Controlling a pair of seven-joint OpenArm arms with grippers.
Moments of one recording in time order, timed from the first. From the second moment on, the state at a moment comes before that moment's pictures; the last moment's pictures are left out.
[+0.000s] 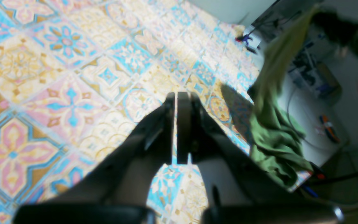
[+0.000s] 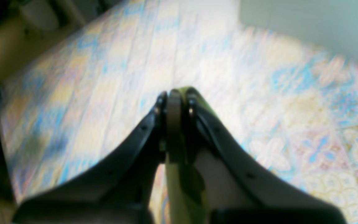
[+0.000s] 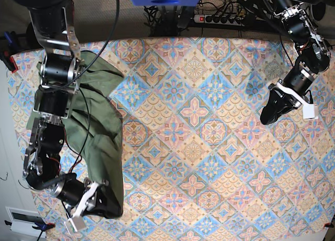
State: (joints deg) left arm 11.7 -14.5 -36.3 104.5 -71.7 -30.3 59.2; right arm 41.3 13.1 8.2 71.6 48.1 40.9 -62.1
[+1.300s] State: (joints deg) left arm -0.7 6.6 0.0 92.4 -46.1 -30.1 58.5; right arm -2.8 20.4 31.1 89.9 12.7 34.3 -41.7
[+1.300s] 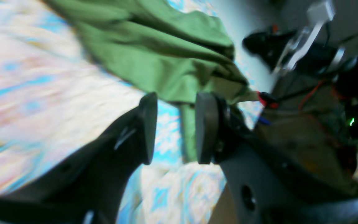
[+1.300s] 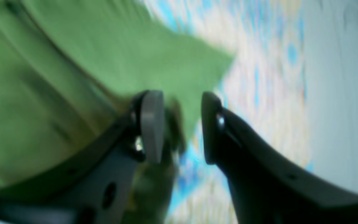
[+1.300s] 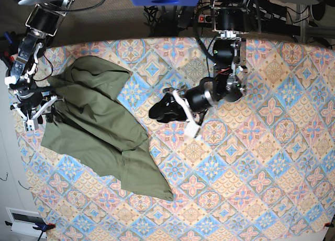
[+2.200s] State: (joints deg) left arm -19.0 9.2 45.1 62.0 -6.1 -26.5 31.1; right arm -8.3 20.5 42.8 93.4 13.2 34.4 -41.2
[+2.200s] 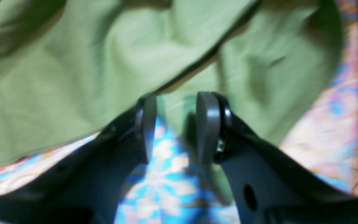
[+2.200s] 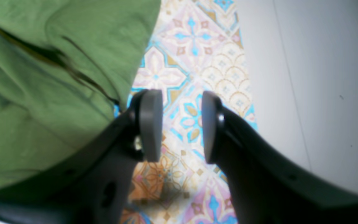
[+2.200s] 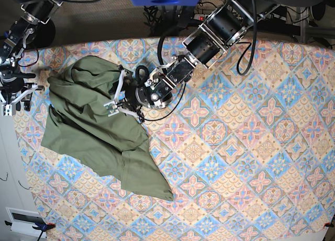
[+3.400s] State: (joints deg) left arm -19.8 -14.2 40.5 71.8 -19.8 -22.0 28.1; right arm -8.4 20.4 42.5 102.1 17.8 34.4 -49.4
